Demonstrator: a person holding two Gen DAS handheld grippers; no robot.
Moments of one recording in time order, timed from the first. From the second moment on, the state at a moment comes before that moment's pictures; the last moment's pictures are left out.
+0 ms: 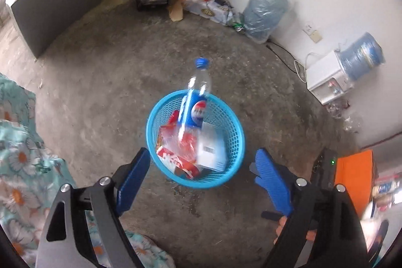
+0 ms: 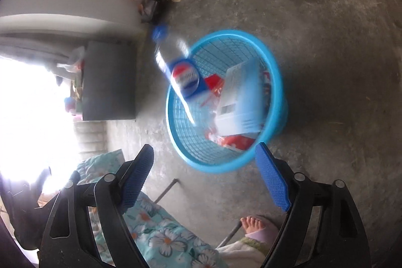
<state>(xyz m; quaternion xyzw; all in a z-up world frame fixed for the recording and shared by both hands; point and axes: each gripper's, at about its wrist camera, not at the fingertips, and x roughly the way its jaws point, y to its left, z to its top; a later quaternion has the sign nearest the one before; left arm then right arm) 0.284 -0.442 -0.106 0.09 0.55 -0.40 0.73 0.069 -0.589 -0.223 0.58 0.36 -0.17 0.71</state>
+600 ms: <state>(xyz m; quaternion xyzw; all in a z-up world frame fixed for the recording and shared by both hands) 0.181 -0.283 0.029 0.05 0.43 -0.44 0.79 0.028 -0.523 -0.129 0.51 0.30 -0.15 0.79</state>
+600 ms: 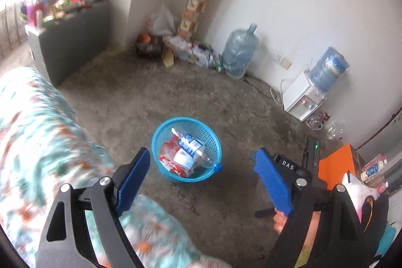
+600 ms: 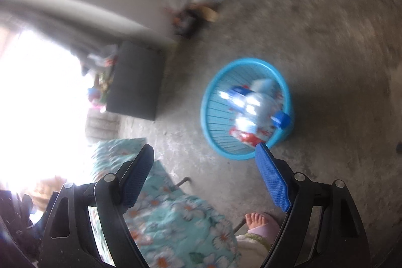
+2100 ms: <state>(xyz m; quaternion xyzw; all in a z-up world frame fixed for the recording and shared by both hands) -0.006 -0.023 0.012 0.01 0.40 -0.04 0.92 -0.033 -0.204 0.008 -0.06 0.36 -0.08 0.93</state>
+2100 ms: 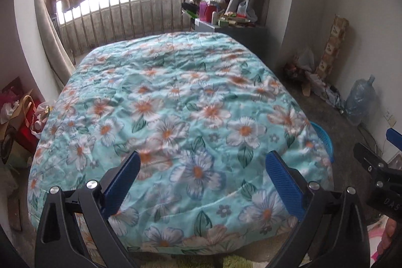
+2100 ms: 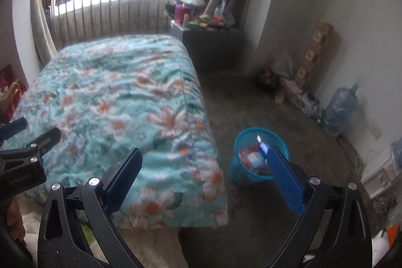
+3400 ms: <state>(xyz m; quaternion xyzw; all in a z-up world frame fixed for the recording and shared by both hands) -0.002 -0.064 -0.006 0.05 0.44 -0.06 0.89 -0.053 -0.246 -0.029 -0.05 0.44 -0.14 0.89</state>
